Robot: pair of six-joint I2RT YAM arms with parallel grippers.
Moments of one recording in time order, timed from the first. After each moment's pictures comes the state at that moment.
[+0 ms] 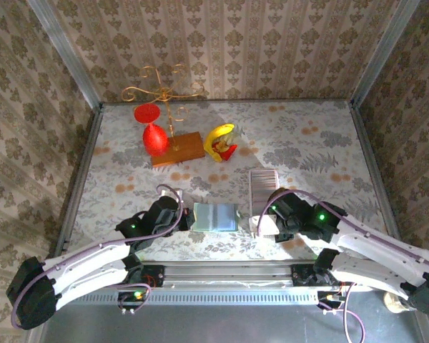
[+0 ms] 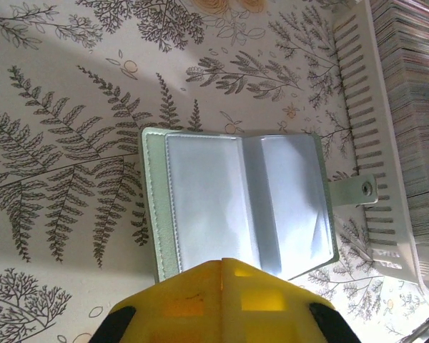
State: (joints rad) left arm -0.90 0.82 0.34 -0.25 -0.01 -0.85; right arm 0.88 0.88 0.72 -0.86 -0.01 -0.83
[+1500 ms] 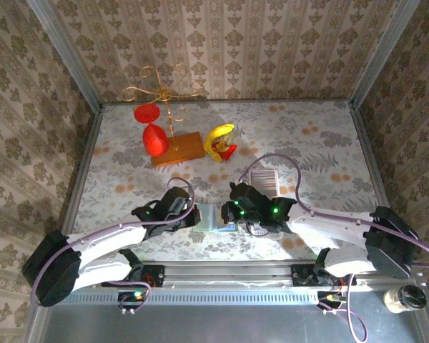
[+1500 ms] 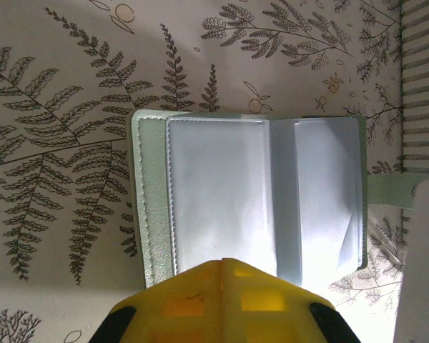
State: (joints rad) left arm -0.85 1.11 0.44 -0.22 0.10 -0.86; right arm 0.99 1.34 0.76 -0.22 0.03 0.93
